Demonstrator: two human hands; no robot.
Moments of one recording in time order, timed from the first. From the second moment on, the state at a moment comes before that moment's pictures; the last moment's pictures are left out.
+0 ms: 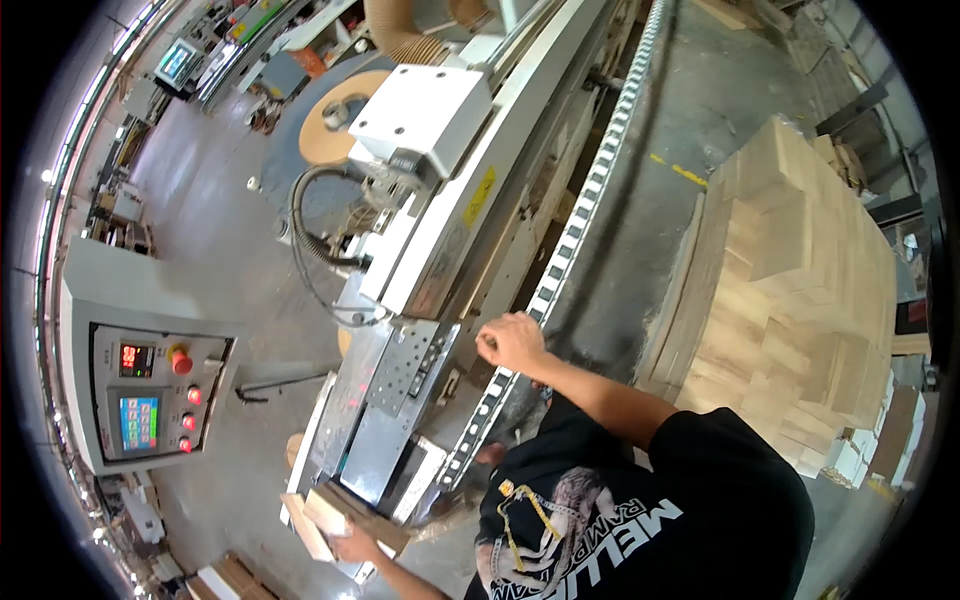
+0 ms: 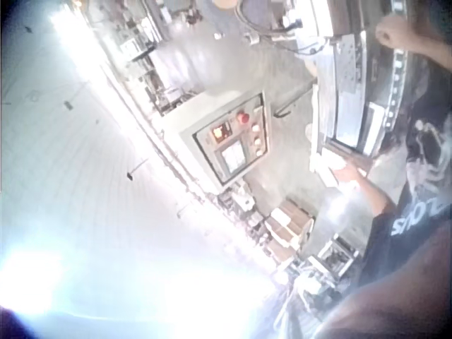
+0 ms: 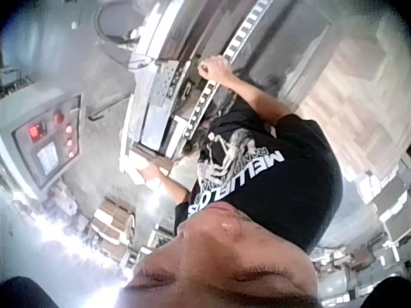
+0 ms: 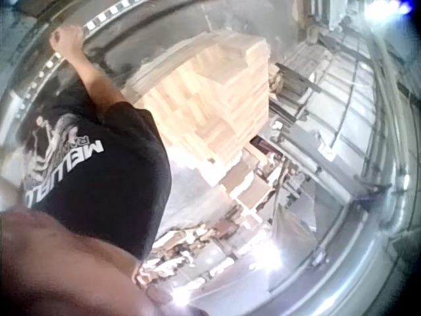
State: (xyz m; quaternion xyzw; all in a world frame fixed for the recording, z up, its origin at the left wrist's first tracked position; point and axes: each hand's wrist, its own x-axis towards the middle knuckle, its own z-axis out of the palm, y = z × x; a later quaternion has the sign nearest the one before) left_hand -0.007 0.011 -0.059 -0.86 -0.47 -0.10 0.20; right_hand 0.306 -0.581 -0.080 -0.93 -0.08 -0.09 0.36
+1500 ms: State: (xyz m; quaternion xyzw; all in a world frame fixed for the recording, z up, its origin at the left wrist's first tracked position) left_hand 0.195 -0.237 -0.057 -0.99 0.02 -0.07 -0.11; right_hand 0.244 -0.495 -0.070 -0.29 0.29 0.32 0.86
